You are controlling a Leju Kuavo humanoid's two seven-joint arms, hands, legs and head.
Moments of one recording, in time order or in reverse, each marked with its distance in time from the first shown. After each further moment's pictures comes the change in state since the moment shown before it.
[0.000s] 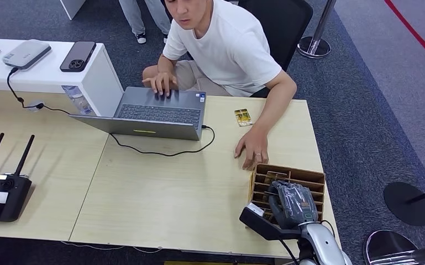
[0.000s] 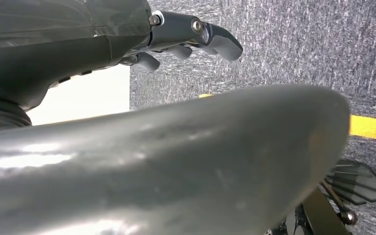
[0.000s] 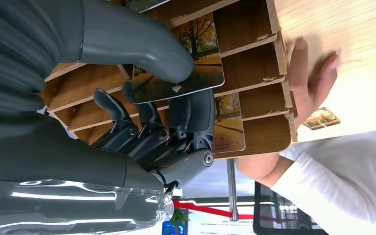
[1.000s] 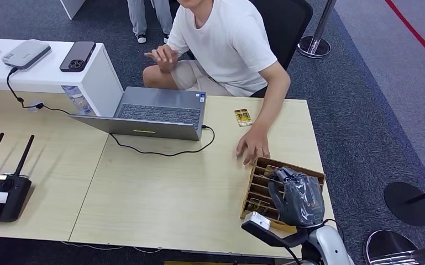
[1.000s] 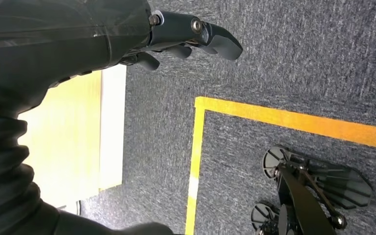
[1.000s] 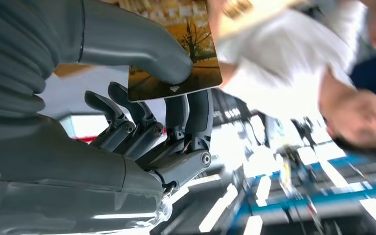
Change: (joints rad) left arm 0.000 -0.001 -0.017 0.000 0.037 0.020 -0.025; right arm 0.006 0.000 0.000 -0.060 0.033 -0.390 -0.242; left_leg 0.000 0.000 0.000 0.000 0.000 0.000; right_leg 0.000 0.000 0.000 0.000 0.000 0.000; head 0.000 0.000
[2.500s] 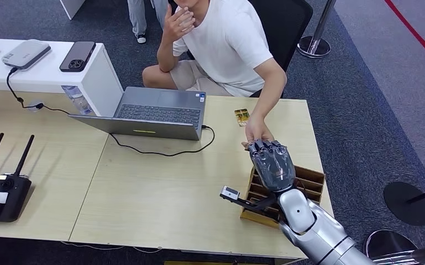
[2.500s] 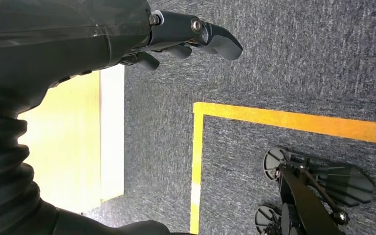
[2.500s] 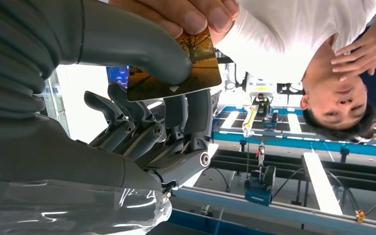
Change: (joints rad) left arm -0.015 -0.003 -0.055 0.000 -0.007 0.000 0.009; right arm -0.515 -0.053 0.464 0.574 0.289 -0.290 0.368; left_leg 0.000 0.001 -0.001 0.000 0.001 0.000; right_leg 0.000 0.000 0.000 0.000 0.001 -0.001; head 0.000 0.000
